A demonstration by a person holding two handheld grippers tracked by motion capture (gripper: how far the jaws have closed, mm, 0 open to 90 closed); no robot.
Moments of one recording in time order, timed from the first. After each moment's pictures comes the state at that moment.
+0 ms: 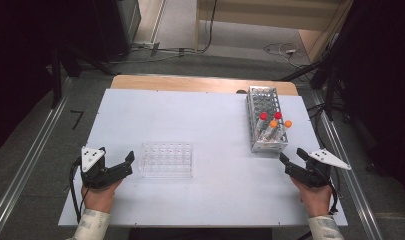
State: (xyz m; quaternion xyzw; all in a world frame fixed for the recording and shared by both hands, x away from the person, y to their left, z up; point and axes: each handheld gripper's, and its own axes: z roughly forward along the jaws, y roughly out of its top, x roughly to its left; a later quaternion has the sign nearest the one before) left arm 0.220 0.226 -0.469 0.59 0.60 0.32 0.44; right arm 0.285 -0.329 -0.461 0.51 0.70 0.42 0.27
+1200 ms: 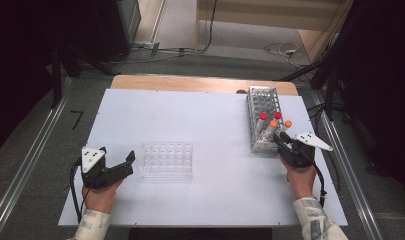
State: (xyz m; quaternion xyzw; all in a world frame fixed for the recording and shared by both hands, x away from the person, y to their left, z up) left arm 0.219 0.223 -0.468 0.59 0.59 0.32 0.44; right arm 0.334 -0.300 -0.463 0.49 0.69 0.44 0.30
